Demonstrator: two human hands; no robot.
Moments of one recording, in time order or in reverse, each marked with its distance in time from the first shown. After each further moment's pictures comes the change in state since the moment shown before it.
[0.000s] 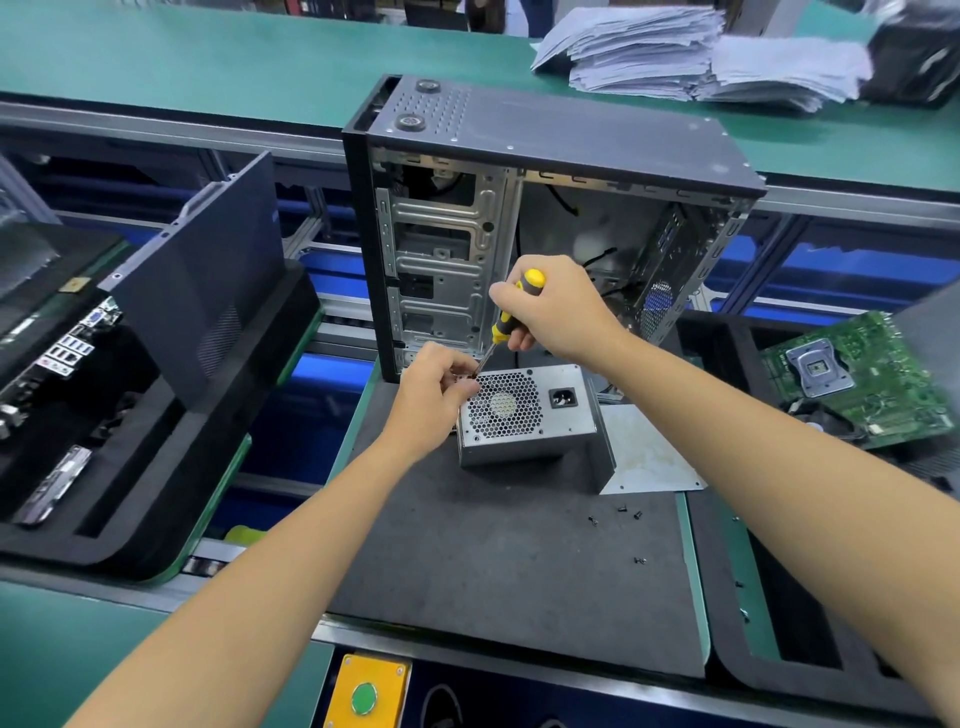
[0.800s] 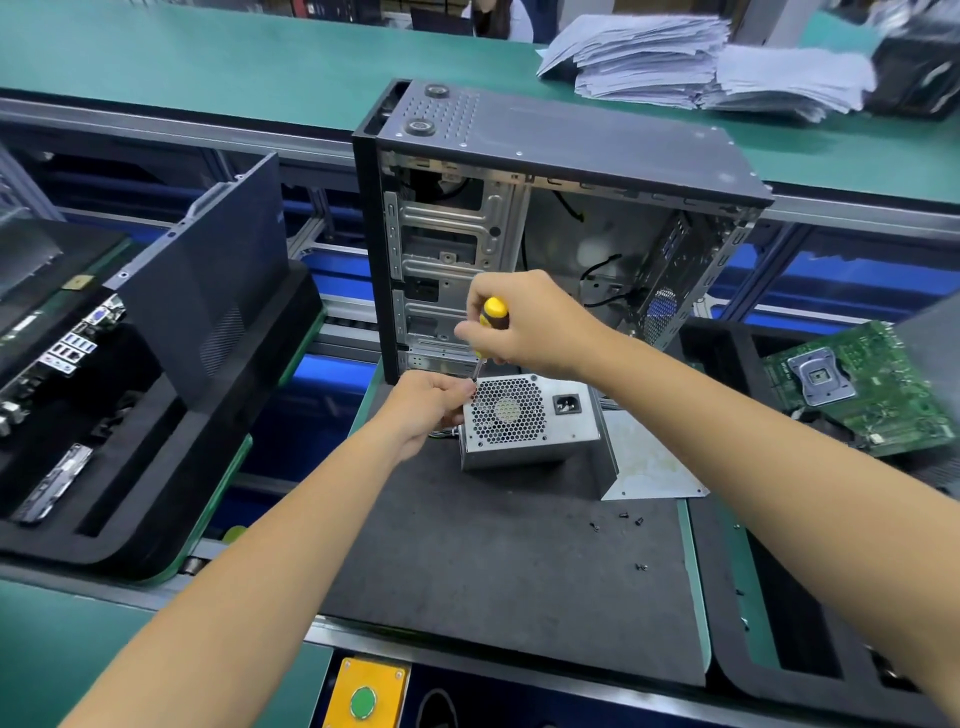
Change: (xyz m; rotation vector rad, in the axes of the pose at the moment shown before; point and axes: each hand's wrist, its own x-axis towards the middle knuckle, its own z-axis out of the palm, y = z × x) left_hand 0.010 -0.006 -0.006 -0.567 -0.209 -0.634; right_hand -0.003 -0.018 0.011 -0.393 -0.170 -0.288
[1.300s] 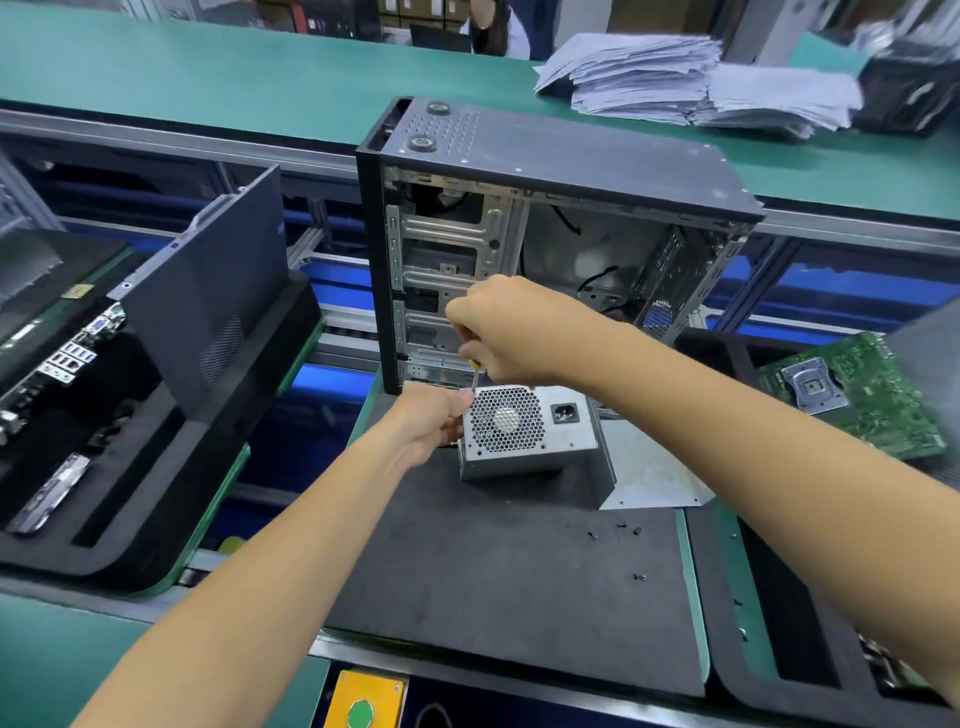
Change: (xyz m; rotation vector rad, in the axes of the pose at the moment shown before) left_hand -0.001 0.010 0.012 -0.150 0.063 -0.176; right_hand 0.011 -0.028 -0.009 -0.641 -0.217 -0.194
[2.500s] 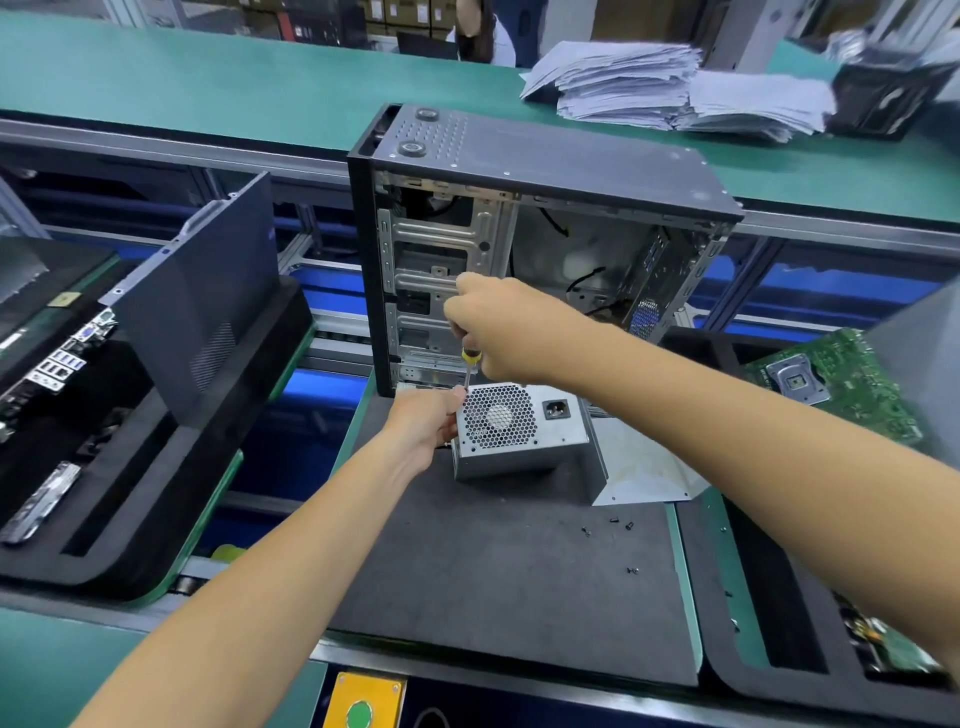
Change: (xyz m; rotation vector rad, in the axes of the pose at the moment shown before) left_hand 0.006 -0.009 0.005 -0.081 0.125 0.008; right_hand -0.005 -0.006 -0.007 -0.034 -0.081 0.076
